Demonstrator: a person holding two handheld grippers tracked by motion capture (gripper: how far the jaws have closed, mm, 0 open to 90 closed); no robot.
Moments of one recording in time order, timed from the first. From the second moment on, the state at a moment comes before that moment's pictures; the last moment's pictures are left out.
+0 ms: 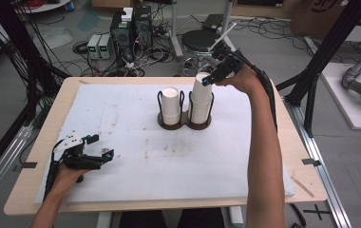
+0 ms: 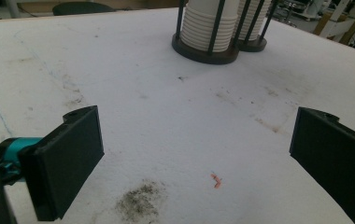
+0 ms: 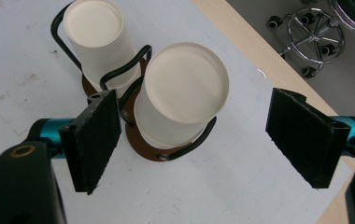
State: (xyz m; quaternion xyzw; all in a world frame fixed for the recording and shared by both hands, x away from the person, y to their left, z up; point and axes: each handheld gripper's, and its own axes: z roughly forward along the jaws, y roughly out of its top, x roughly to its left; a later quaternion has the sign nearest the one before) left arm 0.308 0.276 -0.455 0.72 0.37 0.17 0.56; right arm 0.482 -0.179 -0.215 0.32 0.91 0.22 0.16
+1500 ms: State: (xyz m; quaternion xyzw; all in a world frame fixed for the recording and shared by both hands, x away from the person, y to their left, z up) left arm 0.308 0.273 -0.455 0.73 0.36 0.18 0.56; right arm 0.511 -0.150 -0.242 0.37 0.91 0.16 0.11
